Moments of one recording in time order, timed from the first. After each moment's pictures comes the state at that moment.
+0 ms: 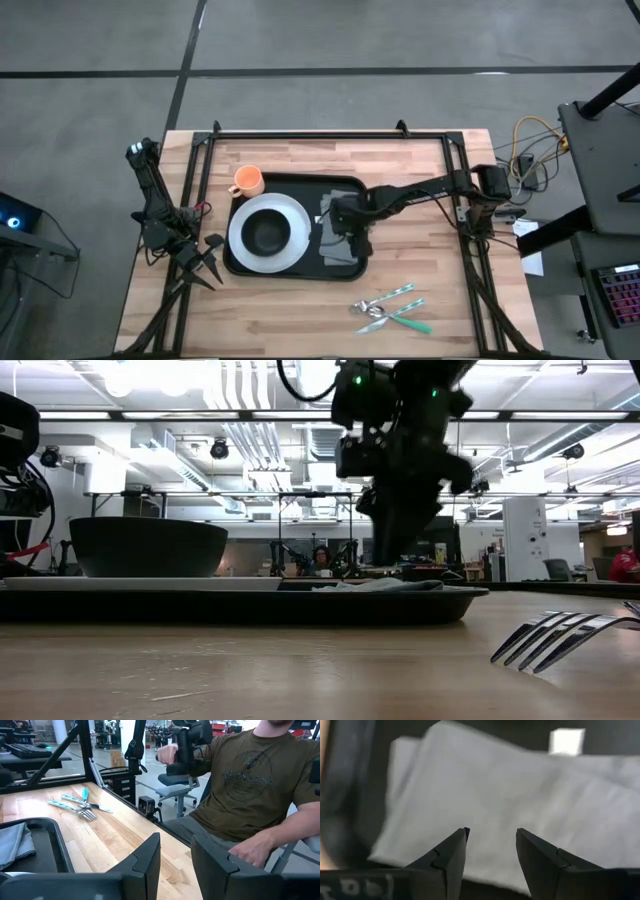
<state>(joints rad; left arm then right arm) -1.09 0.20 0.01 0.06 -0.37 -0.11 0.02 1.85 1.26 -0.65 -0.08 -0.09</state>
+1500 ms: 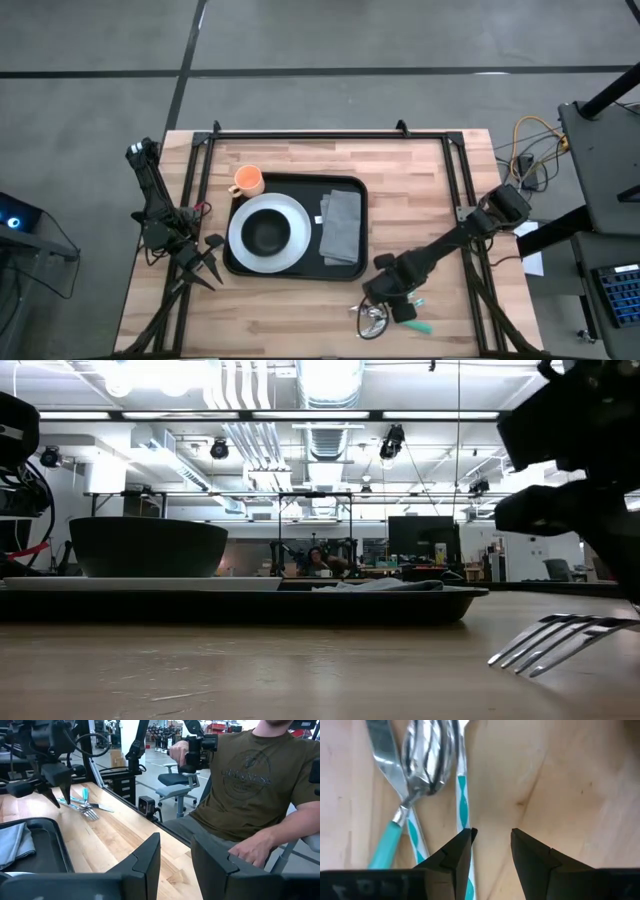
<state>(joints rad) -1.09 0.20 0.01 0.06 -0.37 -0.11 0.54 1.82 1.10 -0.70 -0.16 0.34</state>
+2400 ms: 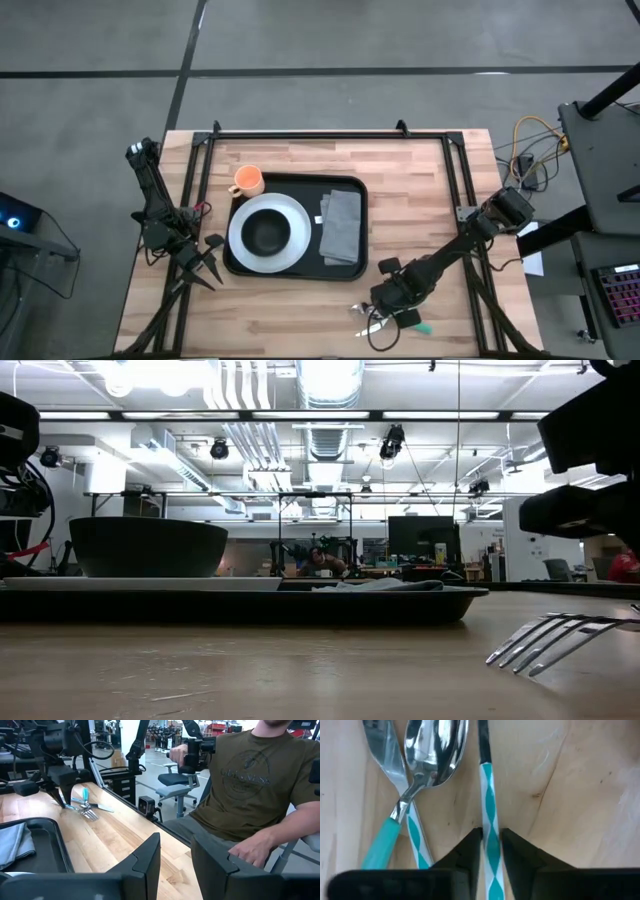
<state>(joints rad) -1.09 0.20 0.01 0.06 -0.37 -0.11 0.62 1.82 1.06 -0.65 -0.07 0.41</state>
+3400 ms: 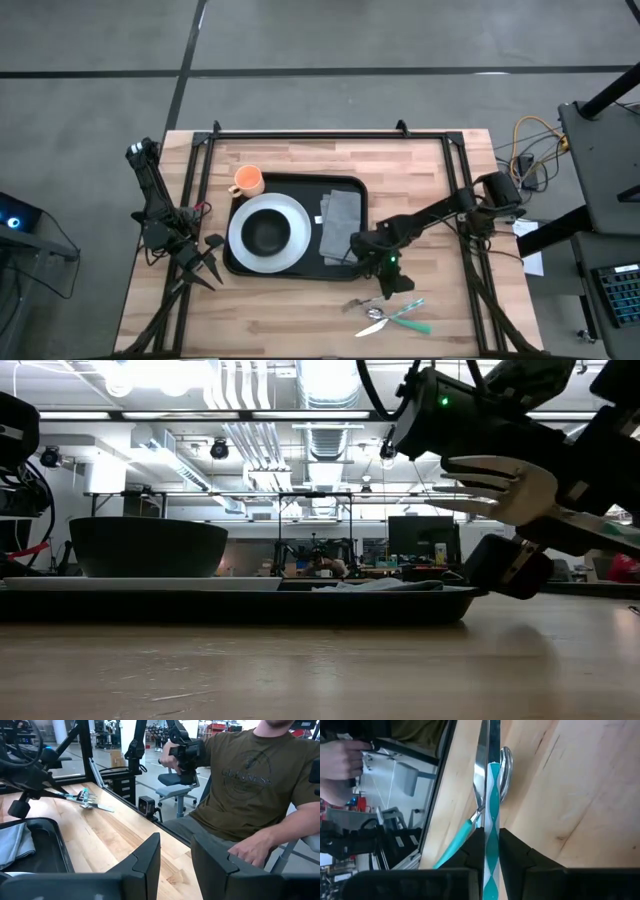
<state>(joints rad) -1.09 0.20 0.01 0.06 -0.37 -0.11 0.21 1.81 0.91 -0.36 -0.90 0.05</state>
